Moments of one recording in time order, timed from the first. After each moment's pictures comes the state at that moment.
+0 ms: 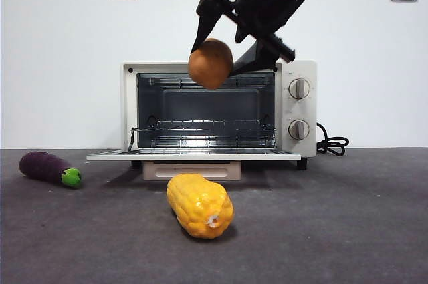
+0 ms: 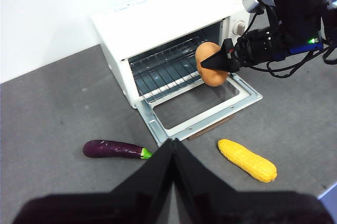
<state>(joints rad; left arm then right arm) -0.60 0.88 1.73 -1.32 -0.18 0.01 0.59 1.71 1.28 -0.02 -0.10 0.47</state>
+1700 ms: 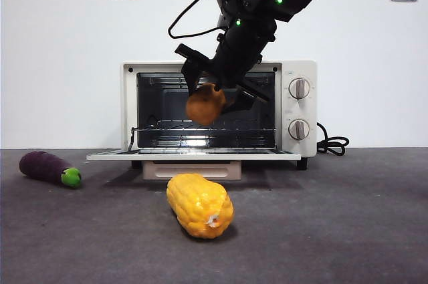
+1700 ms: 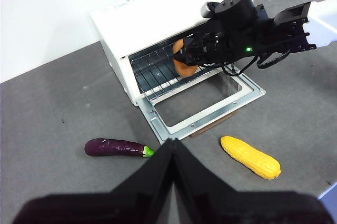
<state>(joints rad) -0.60 0.90 1.73 -1.32 -0.19 0.03 0.57 2.09 1.61 -0.02 0.12 0.59</state>
